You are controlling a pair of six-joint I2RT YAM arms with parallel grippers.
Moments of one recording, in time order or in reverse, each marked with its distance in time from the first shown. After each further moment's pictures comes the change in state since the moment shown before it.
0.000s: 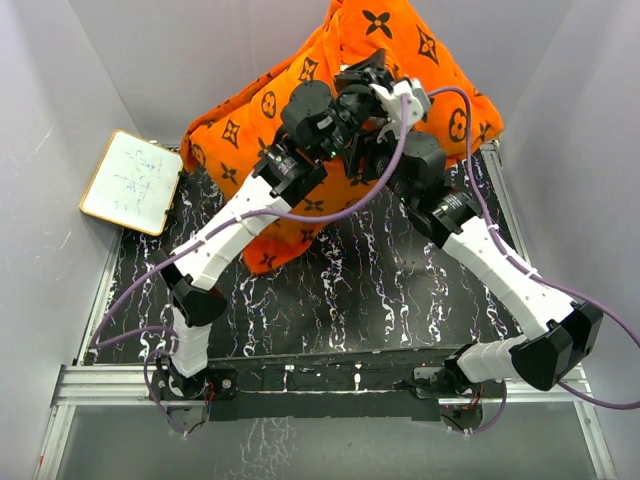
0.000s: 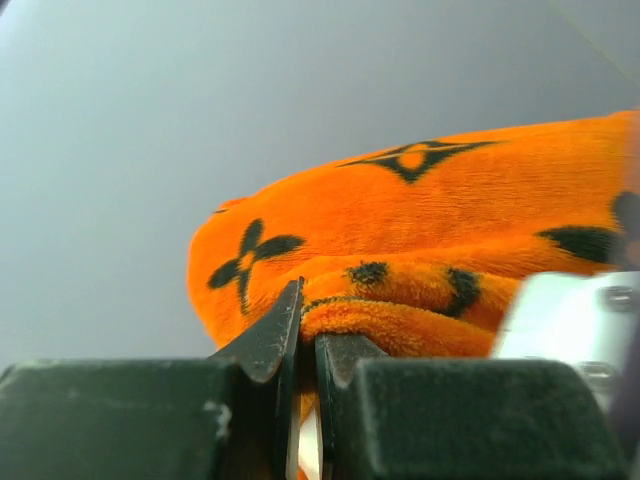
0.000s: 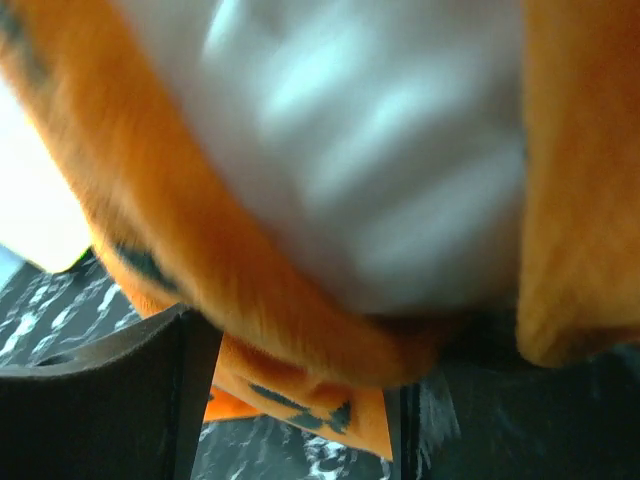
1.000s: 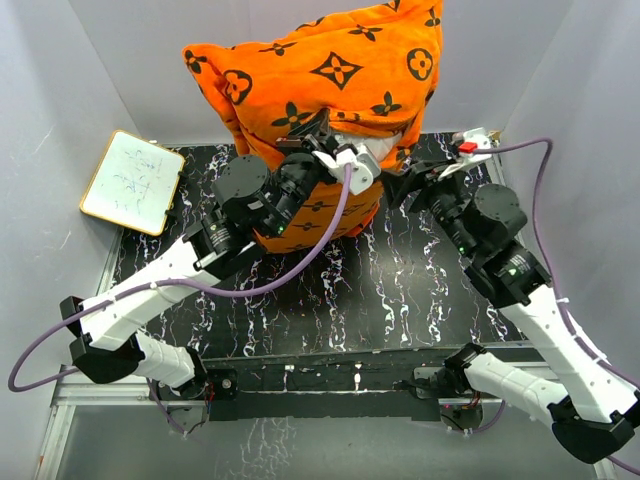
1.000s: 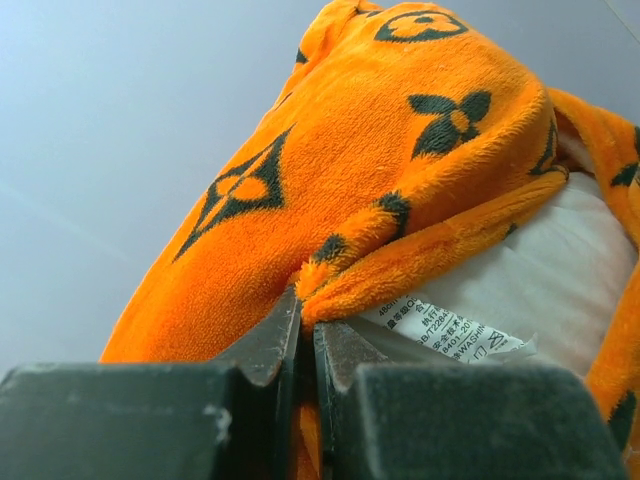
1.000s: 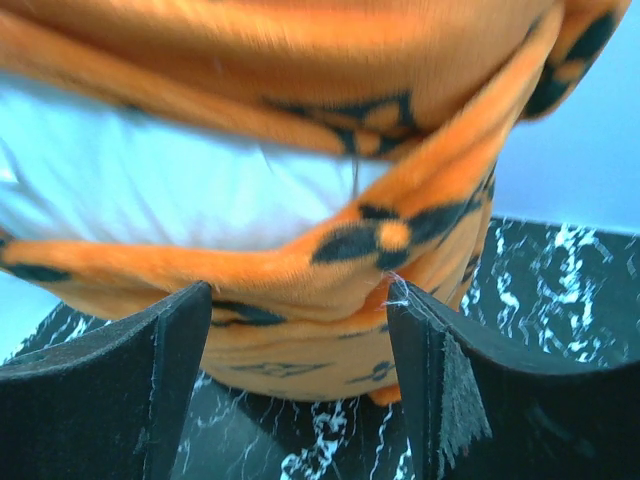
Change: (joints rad) left arm -0.209 -0.571 -0.679 0.074 -0.325 0.038; right arm -0.012 -0.441 -0.283 0.002 0.018 0.011
